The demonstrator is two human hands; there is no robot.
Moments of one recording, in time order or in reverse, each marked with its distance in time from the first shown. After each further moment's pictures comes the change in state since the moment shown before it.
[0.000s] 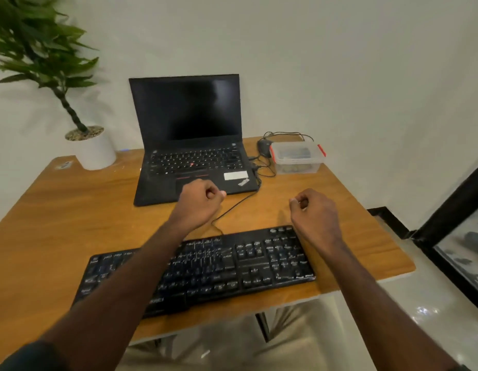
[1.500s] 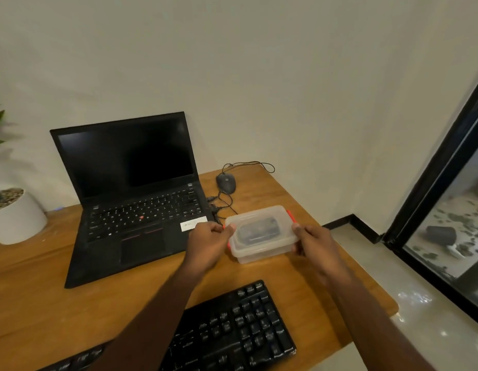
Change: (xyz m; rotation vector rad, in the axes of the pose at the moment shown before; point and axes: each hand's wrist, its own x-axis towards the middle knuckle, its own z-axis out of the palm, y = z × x) left_hand 0.072 0.056 0.096 -0.323 -0.149 -0.234; right_hand 0.051 0.061 -0.027 0.565 -0.137 0.523
